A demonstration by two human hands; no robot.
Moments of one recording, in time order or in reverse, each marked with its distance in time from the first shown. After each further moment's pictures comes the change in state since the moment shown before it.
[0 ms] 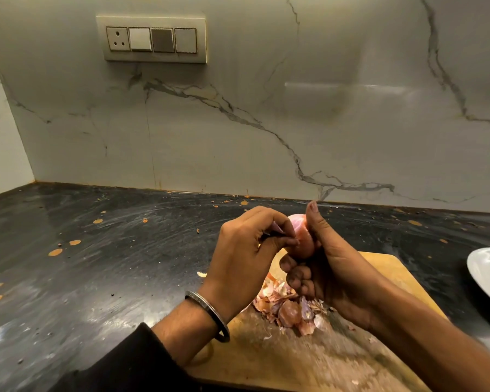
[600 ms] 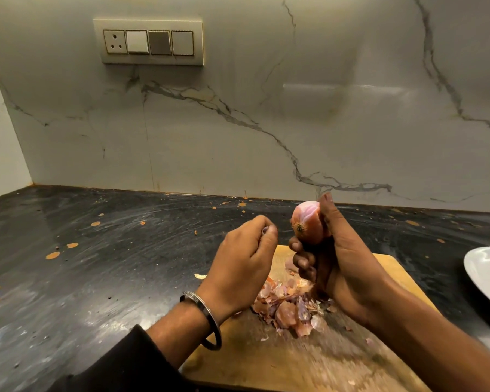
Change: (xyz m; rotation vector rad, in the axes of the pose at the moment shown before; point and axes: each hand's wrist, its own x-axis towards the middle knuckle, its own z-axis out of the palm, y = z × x) left_hand -0.003 -0.001 0.002 -0.012 -0.187 -0.286; right_hand -0.002 -0.005 -0.003 0.117 0.192 -0.108
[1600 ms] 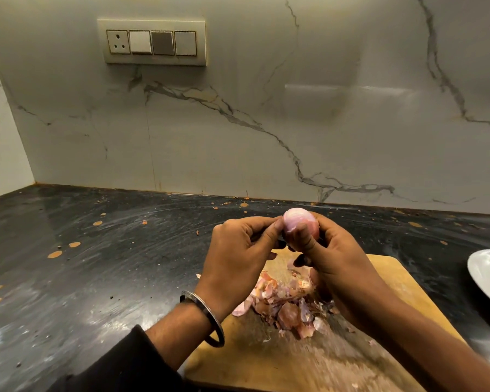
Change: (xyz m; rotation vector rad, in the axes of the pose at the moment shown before) left_hand 0.001 0.002 -0.004 -0.219 0.117 0.005; right_hand 0.002 0.014 -0.001 -0.467 0.017 -0.363
